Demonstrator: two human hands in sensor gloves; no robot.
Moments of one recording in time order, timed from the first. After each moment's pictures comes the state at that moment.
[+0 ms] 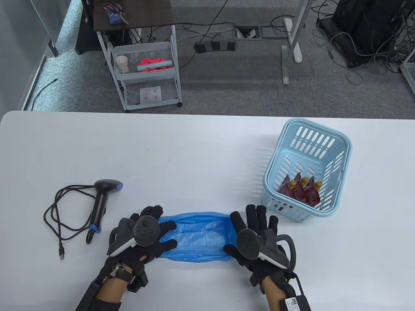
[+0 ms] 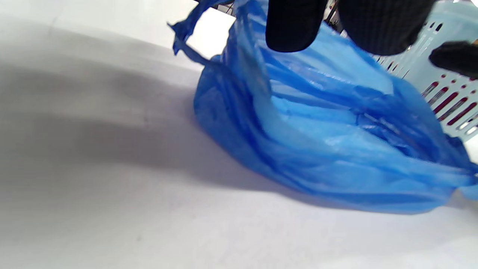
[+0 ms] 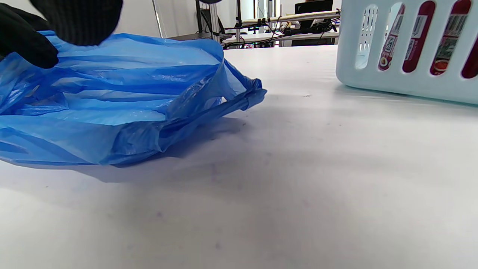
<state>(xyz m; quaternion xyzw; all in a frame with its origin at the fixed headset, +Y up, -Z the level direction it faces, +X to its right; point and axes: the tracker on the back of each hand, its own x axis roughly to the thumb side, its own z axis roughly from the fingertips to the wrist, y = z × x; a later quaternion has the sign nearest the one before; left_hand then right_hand) -0.196 -0.749 -0.200 -0.17 -0.14 0.17 0.96 0.117 -0.736 -0.181 0.14 0.11 0.98 0.06</state>
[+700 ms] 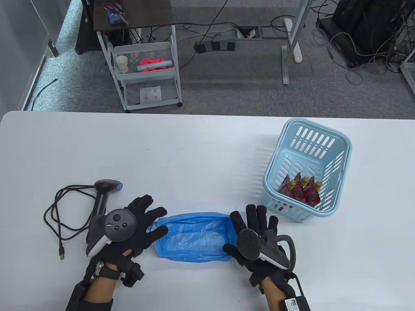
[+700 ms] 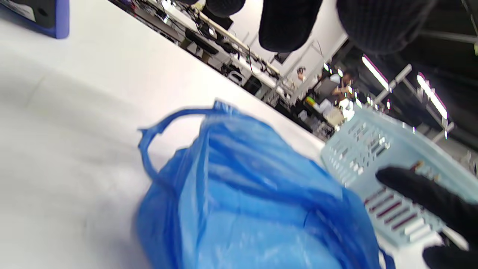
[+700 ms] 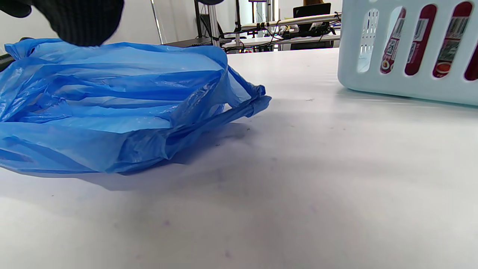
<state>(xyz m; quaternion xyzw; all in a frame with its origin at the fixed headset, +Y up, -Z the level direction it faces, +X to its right) -0.238 -0.703 -0.200 -0.08 -0.10 0.31 0.94 0.118 -0.737 -0.182 0.13 0.11 0.98 0.06</state>
